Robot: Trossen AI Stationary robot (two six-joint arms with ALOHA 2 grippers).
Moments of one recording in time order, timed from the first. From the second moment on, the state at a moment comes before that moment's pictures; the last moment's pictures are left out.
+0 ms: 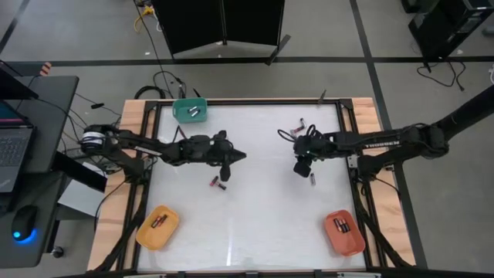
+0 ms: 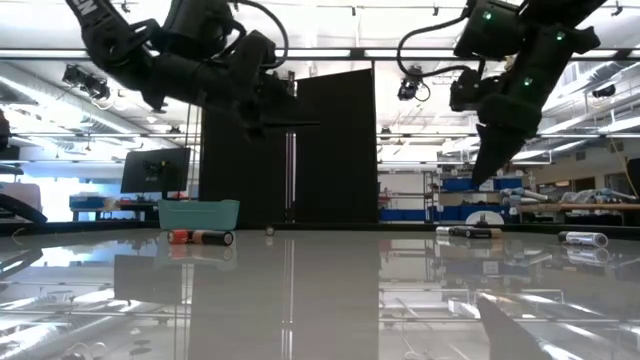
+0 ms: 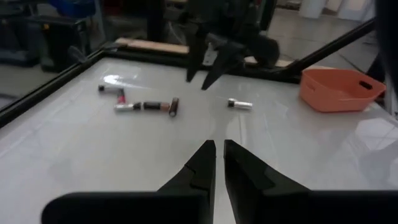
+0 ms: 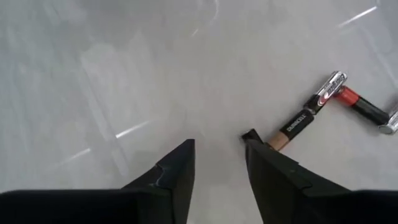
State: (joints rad) left arm 0.11 1.50 0.59 0.70 0.01 -0.11; right arm -0.13 1.19 0.68 -0.60 0.22 0.30
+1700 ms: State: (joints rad) left arm 0.10 1.50 0.56 0.71 0.03 -0.11; right arm -0.26 1.37 0.72 -0.77 0.03 0.11
